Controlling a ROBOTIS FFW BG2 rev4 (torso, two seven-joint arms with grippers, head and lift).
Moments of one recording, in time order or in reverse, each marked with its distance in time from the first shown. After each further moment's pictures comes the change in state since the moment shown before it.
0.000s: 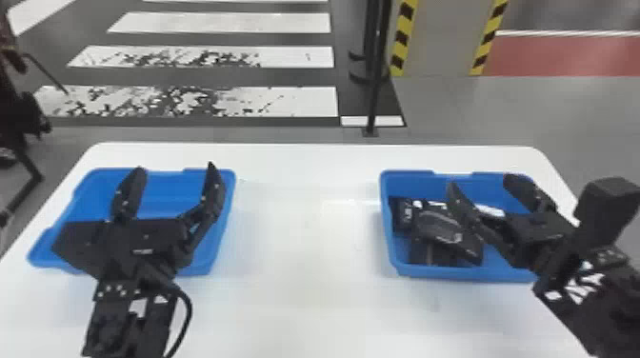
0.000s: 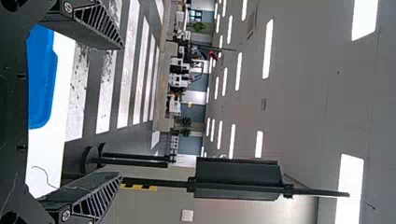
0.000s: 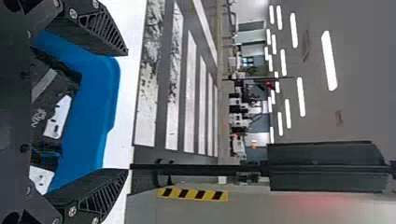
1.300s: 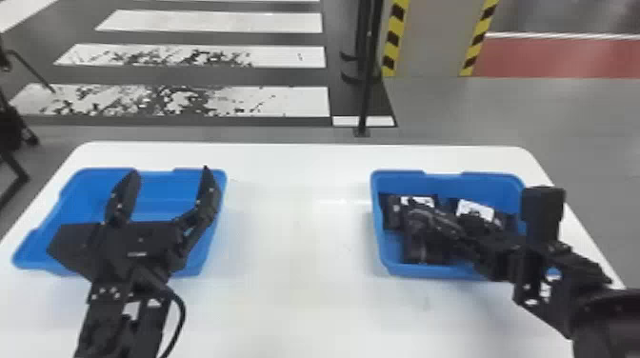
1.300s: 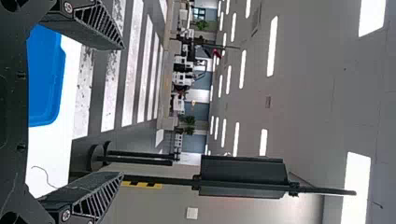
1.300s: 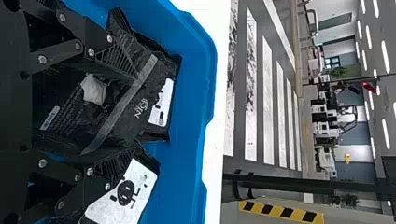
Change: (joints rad) left arm -0.006 0.004 -0.009 0.018 -0.002 0.003 0.000; right arm -0.153 -0.018 0.015 0.216 0.045 0.295 0.117
